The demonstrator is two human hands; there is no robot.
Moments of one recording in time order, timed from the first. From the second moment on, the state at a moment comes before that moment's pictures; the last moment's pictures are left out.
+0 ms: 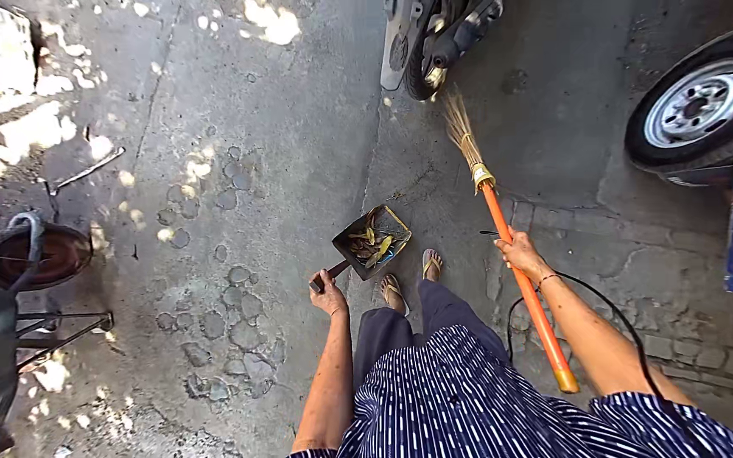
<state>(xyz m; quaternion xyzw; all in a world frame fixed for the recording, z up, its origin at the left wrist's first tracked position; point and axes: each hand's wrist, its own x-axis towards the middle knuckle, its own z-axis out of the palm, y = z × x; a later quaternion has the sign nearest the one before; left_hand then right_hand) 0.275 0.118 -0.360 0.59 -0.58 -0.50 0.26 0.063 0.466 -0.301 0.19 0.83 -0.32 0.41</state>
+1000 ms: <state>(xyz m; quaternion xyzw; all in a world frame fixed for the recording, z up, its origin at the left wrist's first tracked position) 0.271 0.146 -0.394 0.62 -0.61 -0.45 0.22 0.108 0.546 -0.270 0.05 0.82 -0.24 0.52</state>
